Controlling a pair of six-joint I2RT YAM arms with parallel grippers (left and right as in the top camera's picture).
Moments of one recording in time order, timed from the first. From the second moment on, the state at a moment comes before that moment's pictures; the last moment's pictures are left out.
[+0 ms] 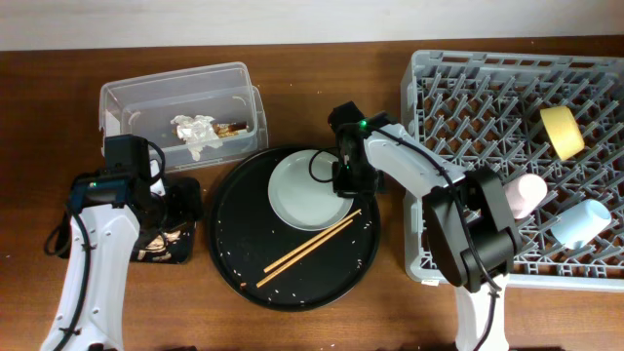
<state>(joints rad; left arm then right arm) 0.14 1.40 1.09 -1.07 0.08 -0.30 0.45 2.15 1.57 -0.99 -0.12 0.45</state>
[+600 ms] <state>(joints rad) 0.14 1.40 1.09 -1.07 0.08 -0.30 0.09 1.69 1.75 -0.92 0.85 0.28</state>
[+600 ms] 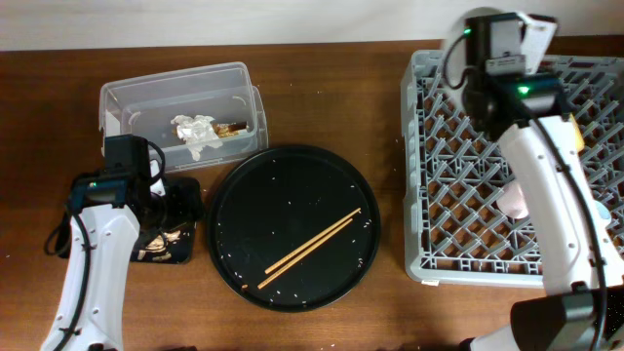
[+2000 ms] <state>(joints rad) 0.11 1.40 1.09 -1.06 0.08 -0.30 0.69 1.70 1.19 -0.83 -0.24 0.72</state>
